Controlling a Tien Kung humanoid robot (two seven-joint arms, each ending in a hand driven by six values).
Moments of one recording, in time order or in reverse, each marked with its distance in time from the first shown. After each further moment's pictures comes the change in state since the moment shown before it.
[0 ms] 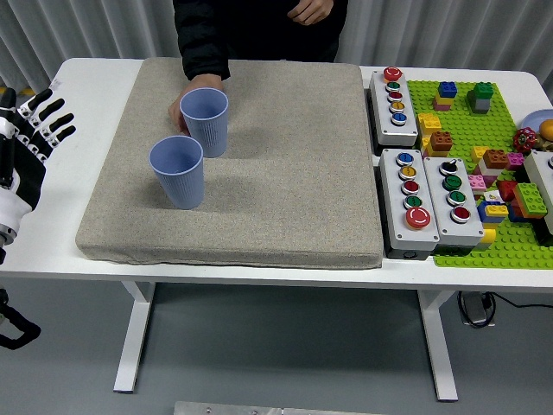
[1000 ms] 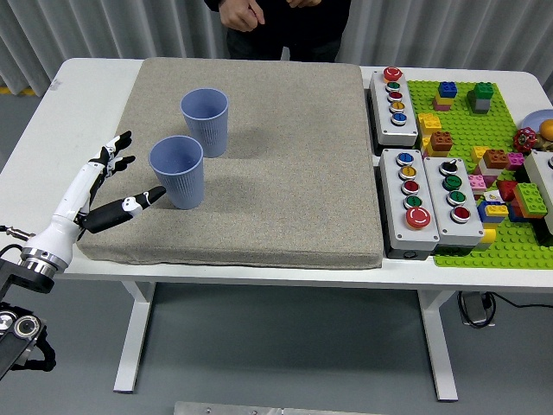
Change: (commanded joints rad) left arm -0.019 -0.023 0.170 0.011 0.654 0.038 0.053; right arm 0.029 -0.009 0.000 -0.001 0.017 0.011 0.018
